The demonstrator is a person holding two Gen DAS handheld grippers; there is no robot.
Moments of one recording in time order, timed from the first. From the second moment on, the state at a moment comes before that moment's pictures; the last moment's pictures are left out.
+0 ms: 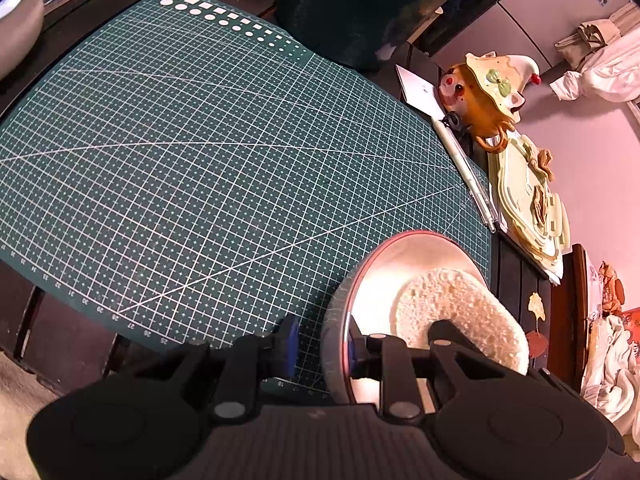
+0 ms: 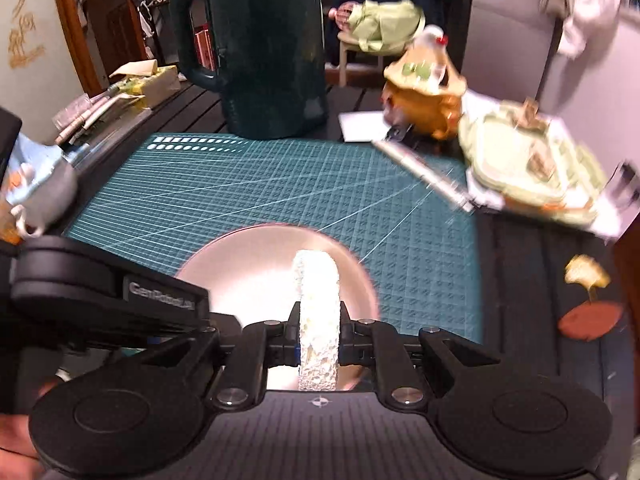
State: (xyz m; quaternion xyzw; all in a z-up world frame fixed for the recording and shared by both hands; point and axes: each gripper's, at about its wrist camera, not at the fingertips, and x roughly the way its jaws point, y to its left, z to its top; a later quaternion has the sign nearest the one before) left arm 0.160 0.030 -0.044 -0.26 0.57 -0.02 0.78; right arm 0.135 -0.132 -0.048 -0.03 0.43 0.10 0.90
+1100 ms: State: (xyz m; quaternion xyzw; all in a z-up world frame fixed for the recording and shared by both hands) left arm 0.159 0.005 -0.030 -0.19 0.57 -0.05 0.80; right arm 0.130 -0.246 -0.033 0.21 0.45 0.13 0.86
